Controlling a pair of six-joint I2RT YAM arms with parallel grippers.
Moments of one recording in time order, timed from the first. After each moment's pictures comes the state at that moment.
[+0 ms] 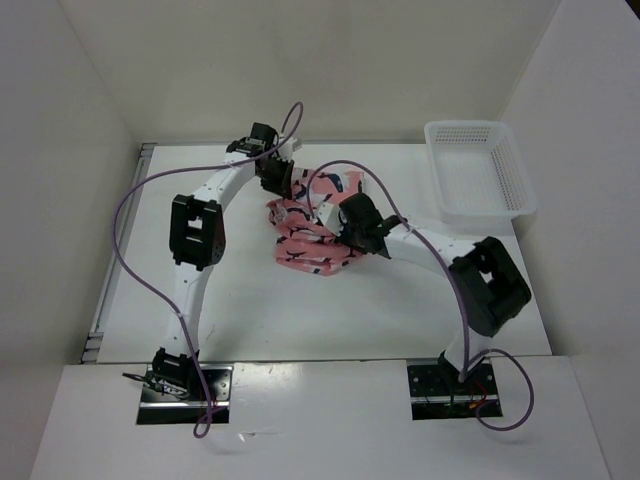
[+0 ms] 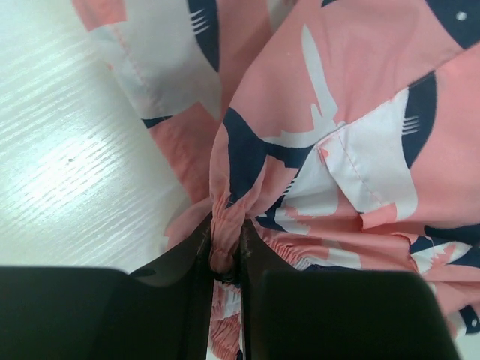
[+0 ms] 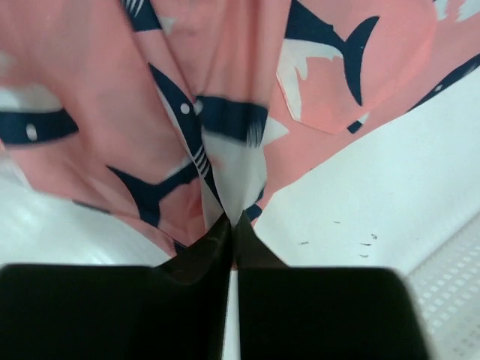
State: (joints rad) left arm -0.24 2.45 2.22 -0.80 0.36 0.07; right arm 0.61 1.71 1.07 -0.27 0.15 -0.61
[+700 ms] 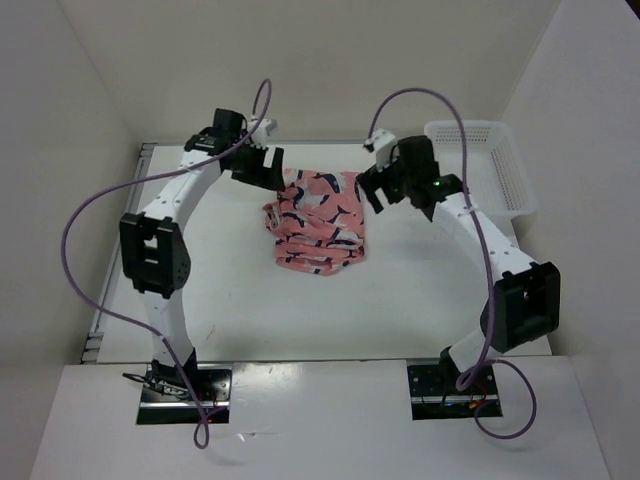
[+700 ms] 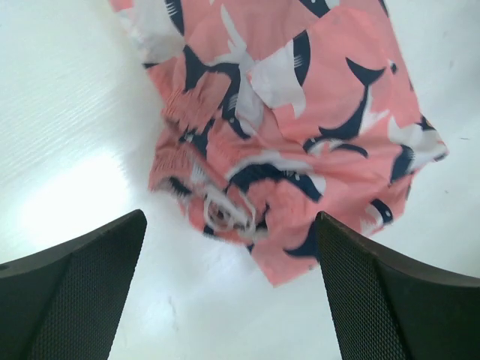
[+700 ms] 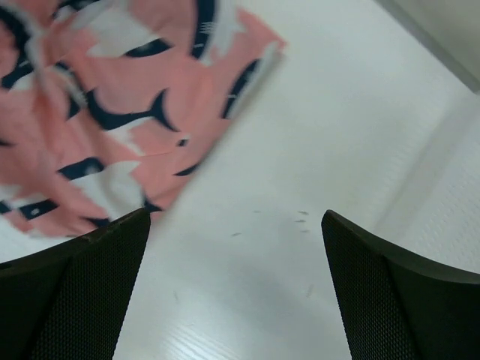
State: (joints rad) left arm -0.20 2.06 1.91 -0.78 0.41 0.07; right arm 0.38 1.53 1.30 -0.43 -0.08 -0.37
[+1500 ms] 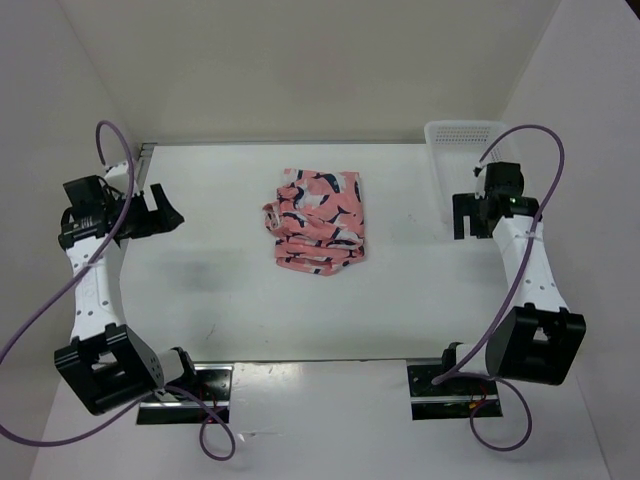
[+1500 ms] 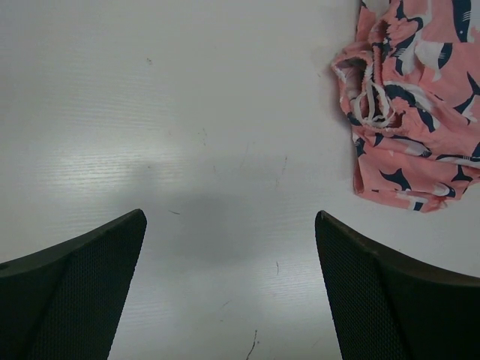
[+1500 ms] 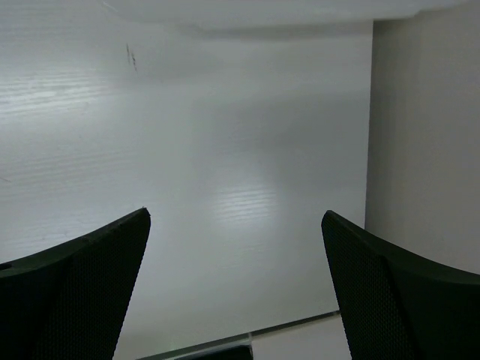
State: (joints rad) left arm 0.46 1.23 1.13 -0.67 0.53 0.07; right arm -0.17 1.33 1.19 -0.81 0.15 -0.18
